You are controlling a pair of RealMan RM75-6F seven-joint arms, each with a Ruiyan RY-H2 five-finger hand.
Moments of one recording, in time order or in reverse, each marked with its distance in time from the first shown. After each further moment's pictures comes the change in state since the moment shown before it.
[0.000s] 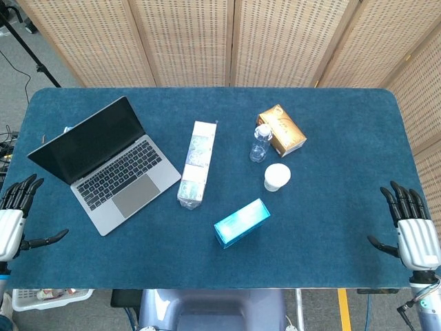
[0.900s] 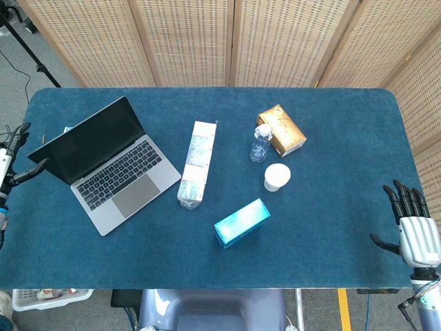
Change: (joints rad) left arm -0.239 0.039 -0.222 0.242 -0.242 -0.467 -0.758; right arm 0.007 -0.006 0.013 0.014 0.035 -0.023 0.002
